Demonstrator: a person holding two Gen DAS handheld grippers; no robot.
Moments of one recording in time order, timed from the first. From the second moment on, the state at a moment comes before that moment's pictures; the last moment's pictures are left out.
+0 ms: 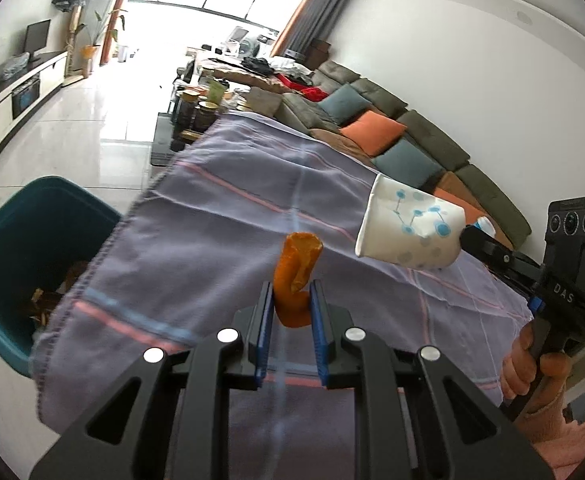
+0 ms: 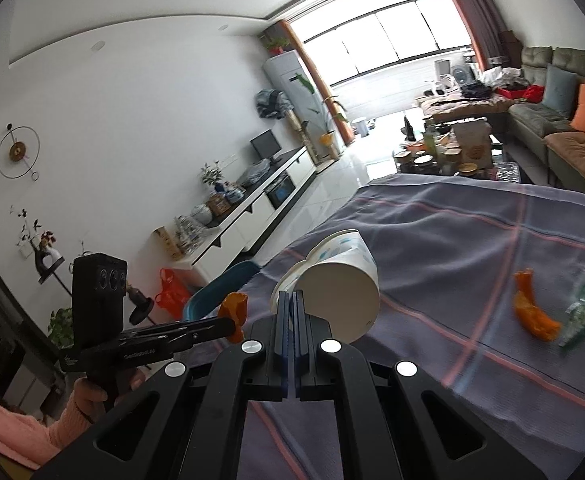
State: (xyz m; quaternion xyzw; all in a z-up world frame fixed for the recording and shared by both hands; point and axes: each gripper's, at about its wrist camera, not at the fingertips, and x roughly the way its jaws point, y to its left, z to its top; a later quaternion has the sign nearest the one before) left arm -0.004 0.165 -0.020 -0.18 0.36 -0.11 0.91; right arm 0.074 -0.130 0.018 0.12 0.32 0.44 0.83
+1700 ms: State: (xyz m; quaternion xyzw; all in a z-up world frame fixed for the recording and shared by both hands) left arm -0.027 0.320 -0.037 -0.24 0.34 0.08 0.90; right arm 0.078 0.082 0.010 0.01 0.37 0.56 0.75
